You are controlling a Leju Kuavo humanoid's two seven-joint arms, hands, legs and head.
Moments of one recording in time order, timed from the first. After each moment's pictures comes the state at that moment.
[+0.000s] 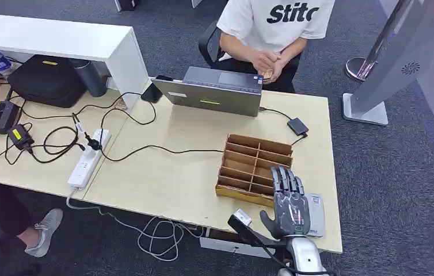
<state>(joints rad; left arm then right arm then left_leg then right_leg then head) -0.10 -0.06 1.33 -0.29 -0.81 0.08 -0.06 -0.09 0.18 0.30 -1.20 1.46 -0.37 0.02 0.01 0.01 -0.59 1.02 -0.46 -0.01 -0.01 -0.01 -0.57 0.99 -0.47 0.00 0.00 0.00</state>
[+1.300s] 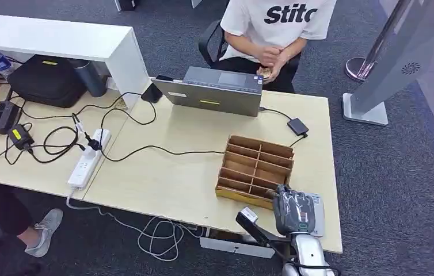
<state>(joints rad) -0.10 -0.06 1.32 -0.29 -0.80 0.08 -0.06 -0.15 0.18 0.22 -1.06 1.51 -0.40 0.02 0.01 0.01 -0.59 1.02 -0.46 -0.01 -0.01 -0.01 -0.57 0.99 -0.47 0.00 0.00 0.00</state>
